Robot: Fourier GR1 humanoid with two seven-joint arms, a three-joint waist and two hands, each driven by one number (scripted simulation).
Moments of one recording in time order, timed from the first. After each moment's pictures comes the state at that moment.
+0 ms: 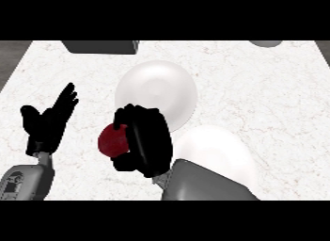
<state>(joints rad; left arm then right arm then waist) -0.19 0.24 0.03 -1.38 0.06 0.04 0.15 -0.75 0.00 0.91 -1.31 0.83 -0.60 0.76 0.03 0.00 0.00</state>
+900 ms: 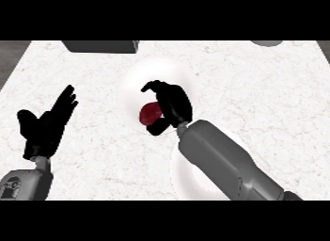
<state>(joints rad) -0.16 0.23 0.04 -1.43 0.05 0.01 0.16 -0.85 0.00 0.67 -0.80 0.42 -0.43 0.23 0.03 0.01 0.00</state>
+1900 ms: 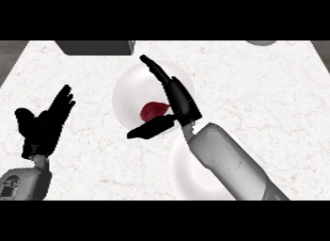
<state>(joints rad) -0.17 0.22 0.06 -1.40 0.05 0.01 0.16 -0.73 -0.01 0.49 -1.11 -0.06 -0.30 -0.04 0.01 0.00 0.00</state>
